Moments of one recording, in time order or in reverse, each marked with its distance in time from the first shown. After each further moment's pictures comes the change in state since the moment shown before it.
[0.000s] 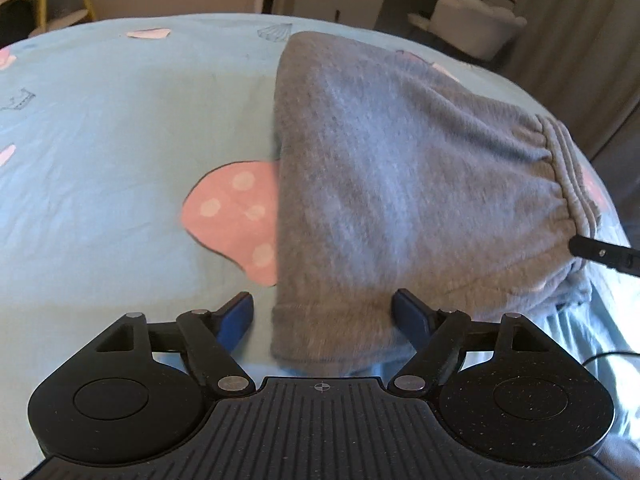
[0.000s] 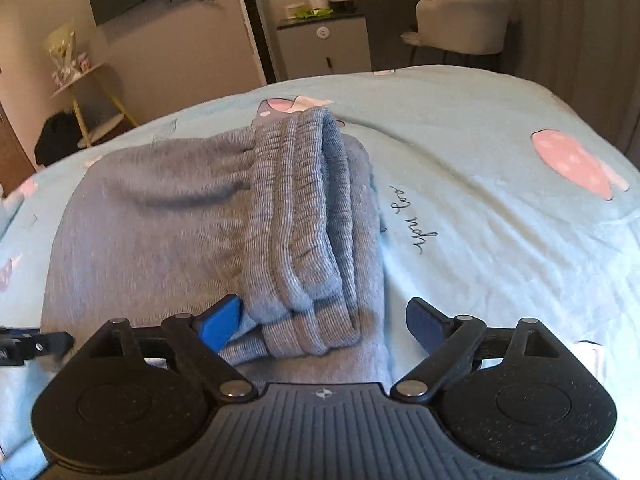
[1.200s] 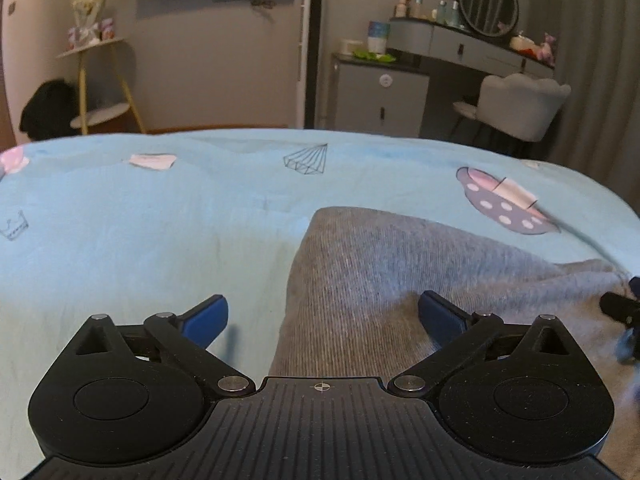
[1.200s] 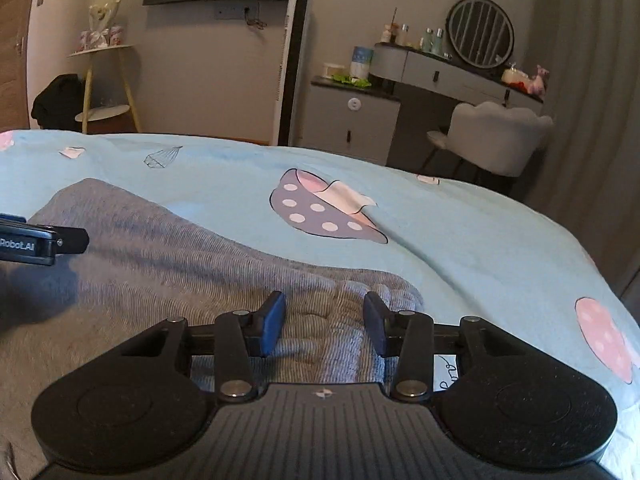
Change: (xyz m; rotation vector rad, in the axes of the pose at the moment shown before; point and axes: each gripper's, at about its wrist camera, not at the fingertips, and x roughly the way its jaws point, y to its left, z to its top) left arm 0.067 -0.007 0.092 -0.004 -0.320 0.180; right arm 0.081 0.067 0.051 -0.286 -0.217 -0.114
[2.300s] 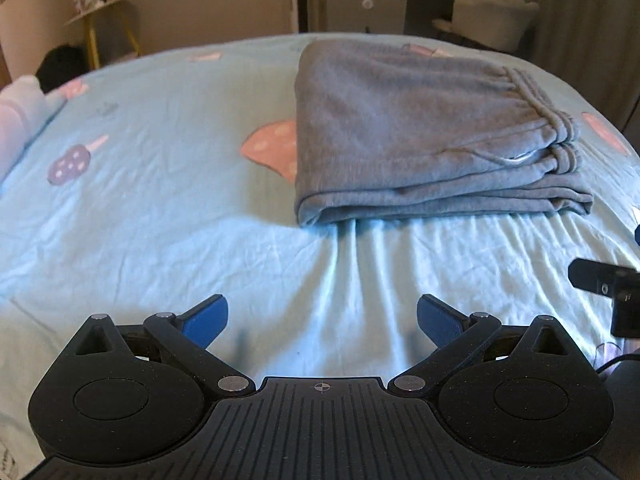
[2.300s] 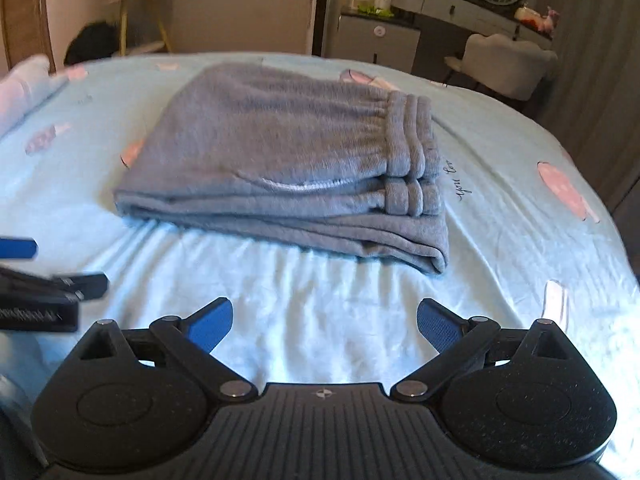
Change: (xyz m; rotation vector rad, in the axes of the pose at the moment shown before) left arm -0.205 -0.009 -0.148 0.096 0.208 0.036; right arm -0.197 0.049 -0.099 0.015 0.230 0.072
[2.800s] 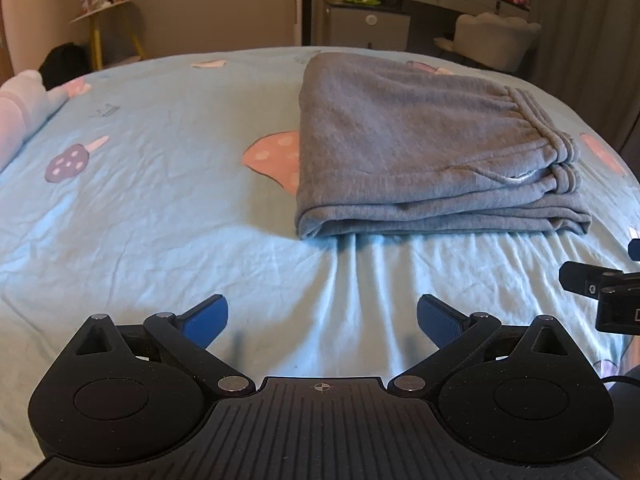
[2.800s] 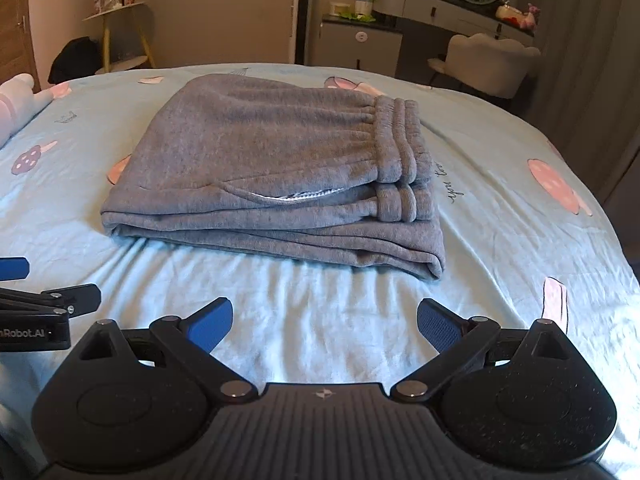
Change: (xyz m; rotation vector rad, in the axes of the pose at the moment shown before) left arm 0.004 0.007 0.000 -0.046 -0.039 -0.027; right arm 0.008 0.002 0.001 0.035 -0.023 -0.050
